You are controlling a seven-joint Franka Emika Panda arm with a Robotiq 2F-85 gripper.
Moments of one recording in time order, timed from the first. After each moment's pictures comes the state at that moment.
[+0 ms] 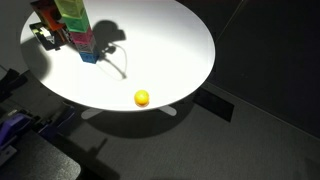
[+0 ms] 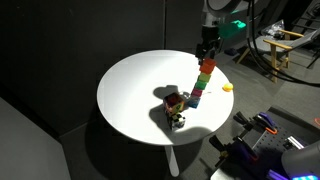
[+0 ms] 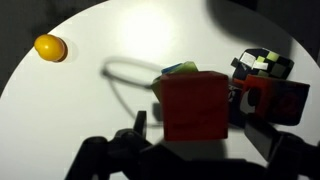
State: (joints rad) arm -0.02 0.09 -0.02 -2.15 -0.01 2.09 -0.05
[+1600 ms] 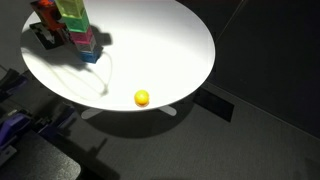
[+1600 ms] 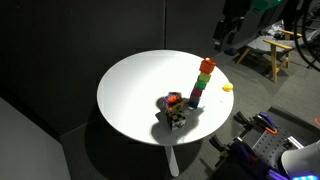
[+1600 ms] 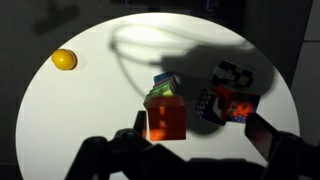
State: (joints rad) arm -0.02 -0.27 -0.01 -2.28 0.01 1.95 -0.06
